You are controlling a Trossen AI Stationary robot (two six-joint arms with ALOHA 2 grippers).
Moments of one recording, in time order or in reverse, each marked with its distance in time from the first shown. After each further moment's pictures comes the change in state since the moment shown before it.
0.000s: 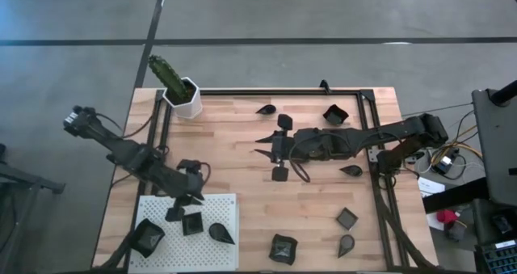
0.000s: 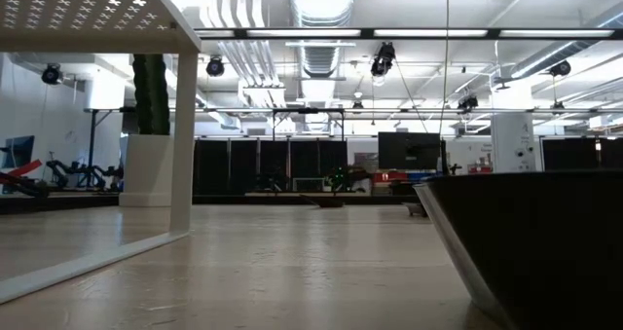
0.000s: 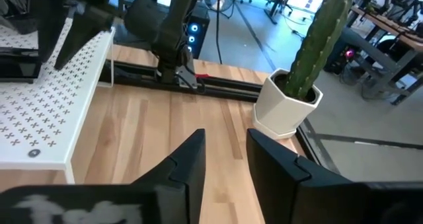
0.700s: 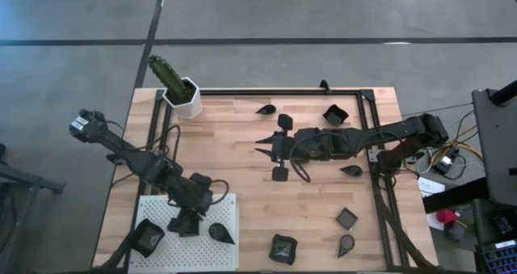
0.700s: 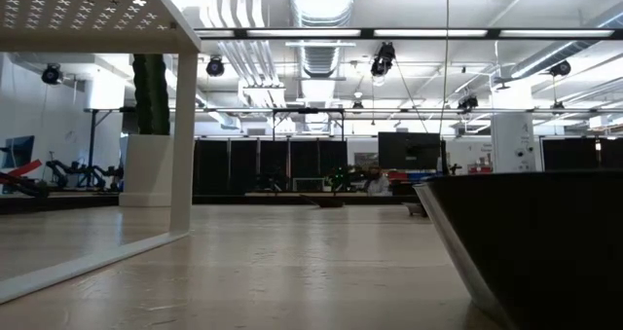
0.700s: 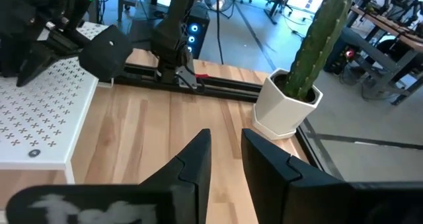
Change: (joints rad) left arm 0.005 0.145 0.000 0.059 0.234 0.109; right arm 0.000 -0.002 0.000 -0.001 0.000 0.000
